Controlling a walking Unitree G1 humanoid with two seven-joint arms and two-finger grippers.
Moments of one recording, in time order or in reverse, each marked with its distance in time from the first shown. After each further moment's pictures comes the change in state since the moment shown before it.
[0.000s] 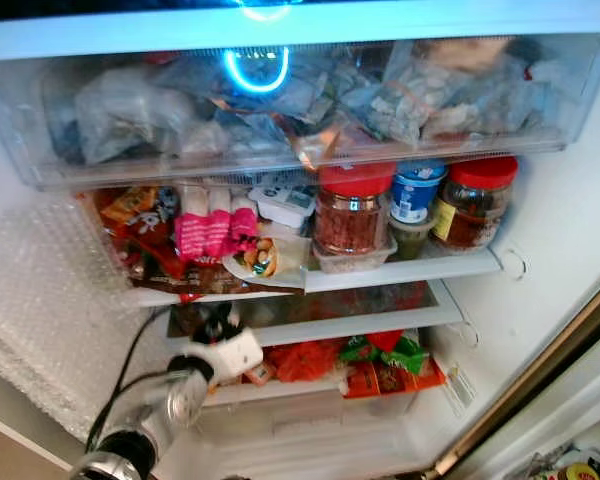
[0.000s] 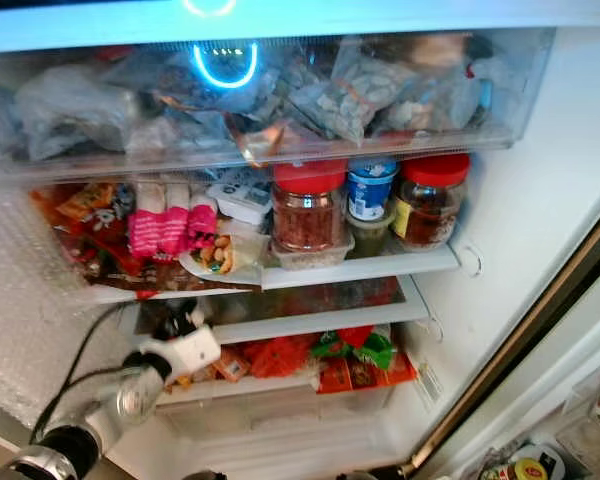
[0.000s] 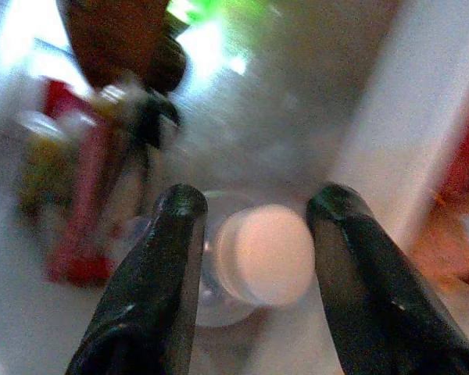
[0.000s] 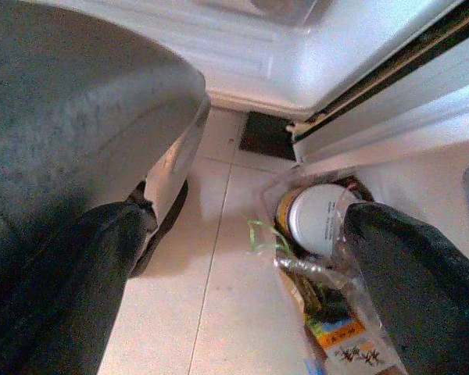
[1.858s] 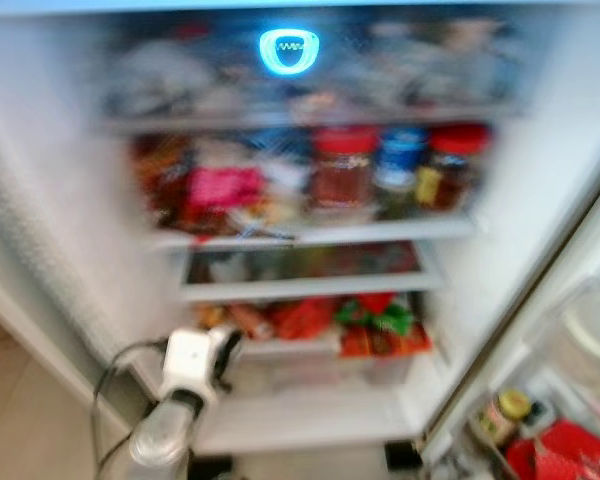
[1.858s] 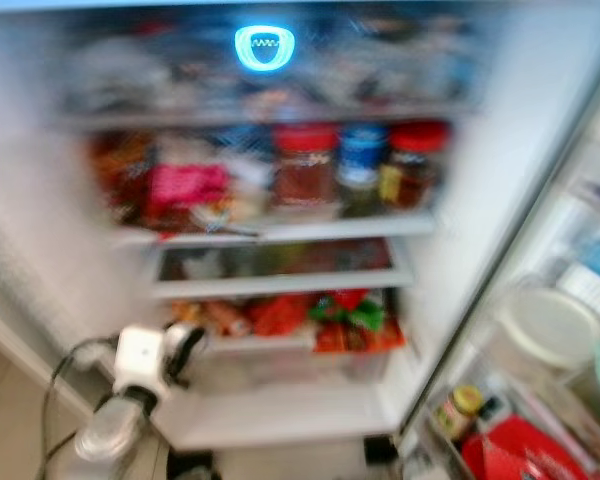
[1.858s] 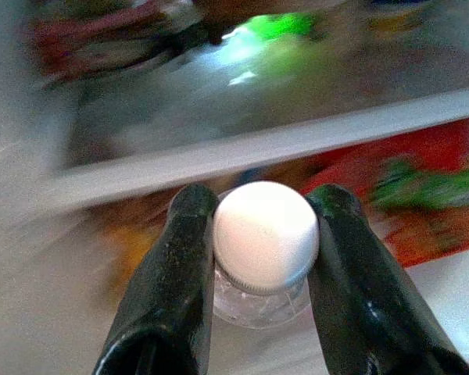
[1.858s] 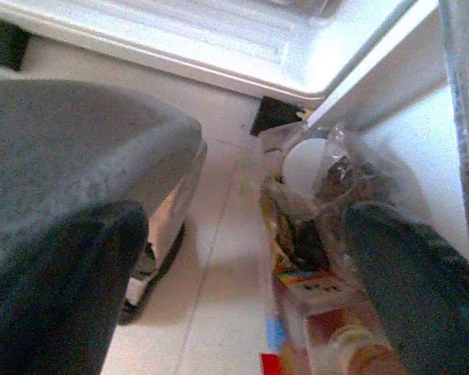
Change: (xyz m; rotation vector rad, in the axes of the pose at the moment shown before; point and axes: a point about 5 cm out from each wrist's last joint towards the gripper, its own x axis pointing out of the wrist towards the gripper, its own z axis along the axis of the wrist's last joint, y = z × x) left arm -0.042 0.001 0.036 -0.985 -0.085 0.137; right arm 0.001 0.002 0.005 -0.011 -0.030 0.005
